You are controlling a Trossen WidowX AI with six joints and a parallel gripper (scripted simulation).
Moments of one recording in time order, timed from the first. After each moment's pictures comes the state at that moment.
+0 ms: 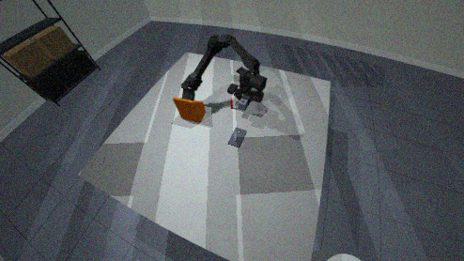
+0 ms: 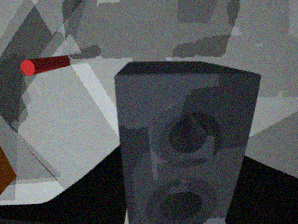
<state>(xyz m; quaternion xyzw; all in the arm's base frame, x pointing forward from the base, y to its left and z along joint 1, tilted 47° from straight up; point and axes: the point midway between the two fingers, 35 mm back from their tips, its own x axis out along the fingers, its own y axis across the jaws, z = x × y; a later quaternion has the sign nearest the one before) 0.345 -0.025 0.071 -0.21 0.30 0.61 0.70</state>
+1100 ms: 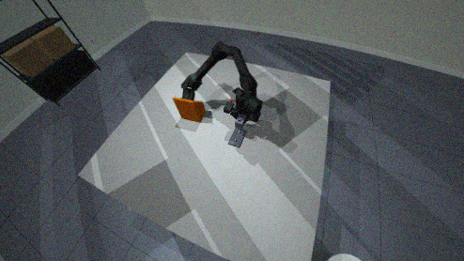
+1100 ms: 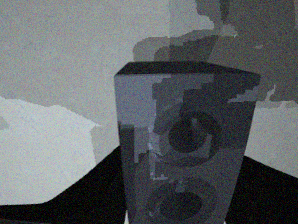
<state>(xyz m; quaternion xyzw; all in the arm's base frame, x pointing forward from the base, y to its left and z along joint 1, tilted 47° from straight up) 0.352 -0.059 -0.028 -0.22 0.30 0.61 0.70</state>
